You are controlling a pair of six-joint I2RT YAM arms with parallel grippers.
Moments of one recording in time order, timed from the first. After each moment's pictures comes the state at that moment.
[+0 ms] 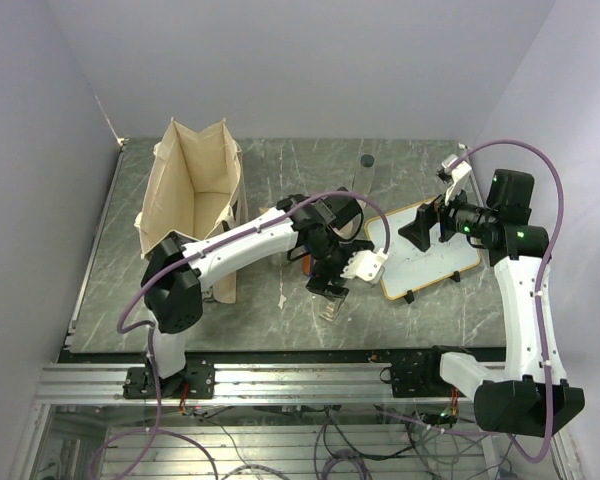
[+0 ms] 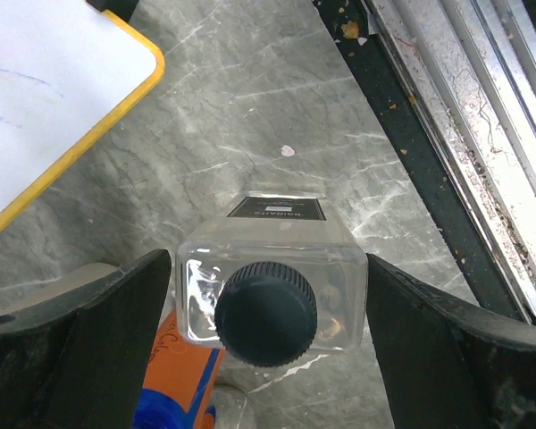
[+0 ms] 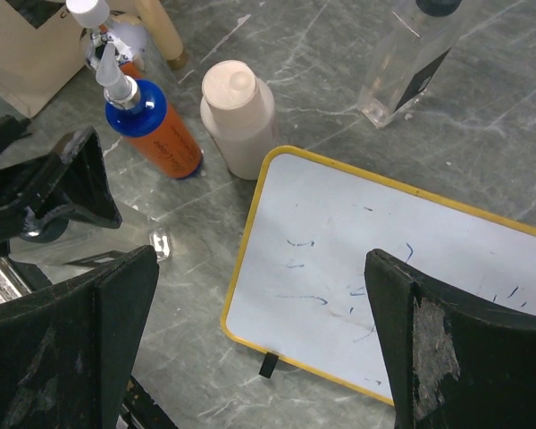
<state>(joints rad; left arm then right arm) -0.99 1.87 1.73 -1.01 0.58 1.05 -0.12 1.06 1.19 -0.81 -0.78 -0.46</state>
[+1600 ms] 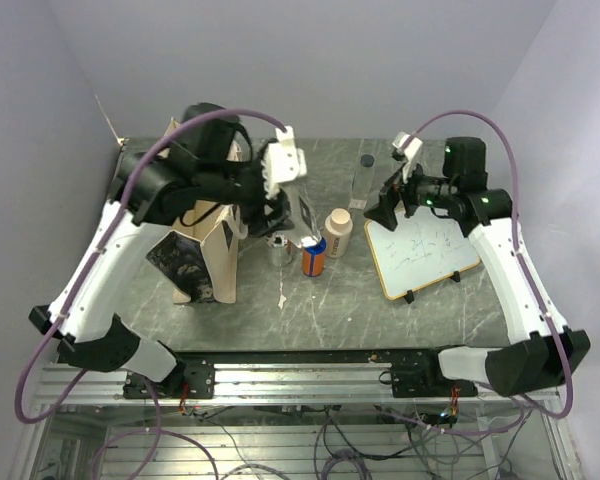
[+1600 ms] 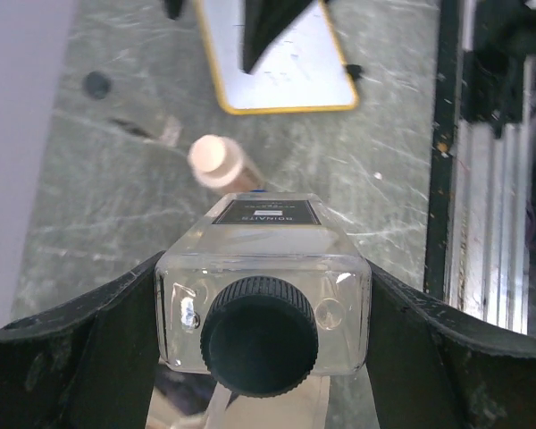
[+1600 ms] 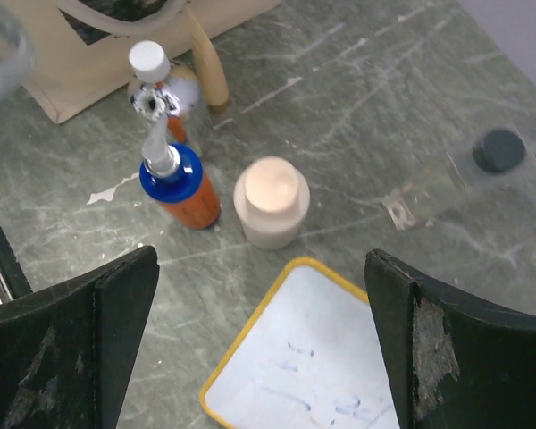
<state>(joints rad) -0.75 1.49 2.06 -1.20 0.51 0.61 0.14 1.25 1.34 -0.69 -0.72 -0.47</state>
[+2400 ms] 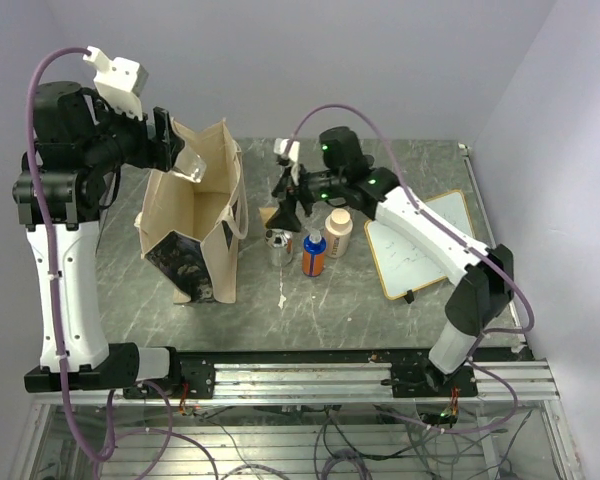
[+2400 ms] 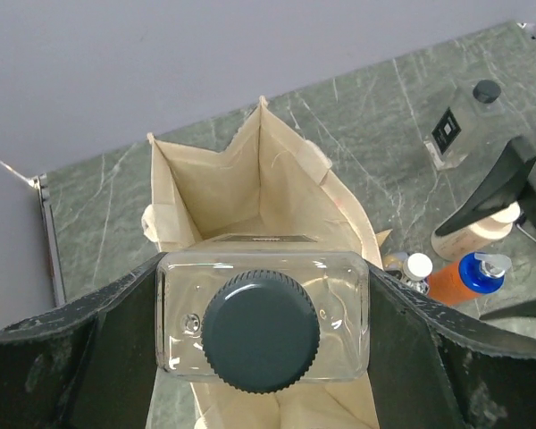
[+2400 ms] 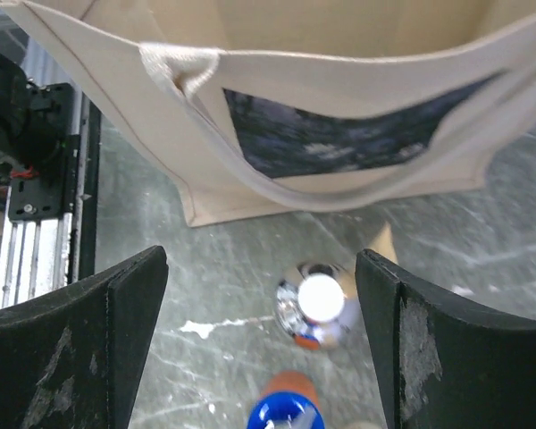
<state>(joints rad) 0.02 1.31 2.00 -0.98 0.39 0.15 0.65 1.70 1.62 -0.44 -0.75 -0.33</state>
